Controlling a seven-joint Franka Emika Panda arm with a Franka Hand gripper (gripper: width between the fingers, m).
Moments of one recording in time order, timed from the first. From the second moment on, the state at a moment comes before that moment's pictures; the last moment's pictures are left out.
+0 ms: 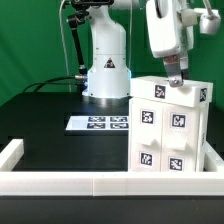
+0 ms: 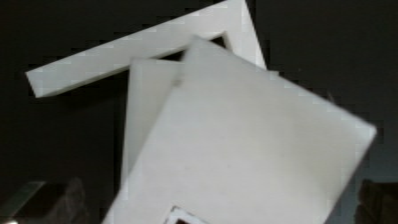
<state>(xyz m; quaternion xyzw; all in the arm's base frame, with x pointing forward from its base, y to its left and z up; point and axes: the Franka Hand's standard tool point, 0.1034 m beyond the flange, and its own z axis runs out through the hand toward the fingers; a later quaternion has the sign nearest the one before) 0.610 0.081 0.167 -0.57 0.81 0.04 0.12</state>
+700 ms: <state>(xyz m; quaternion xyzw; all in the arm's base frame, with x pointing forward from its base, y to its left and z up) 0.613 0.085 0.185 -0.60 0.78 0.03 0.14</state>
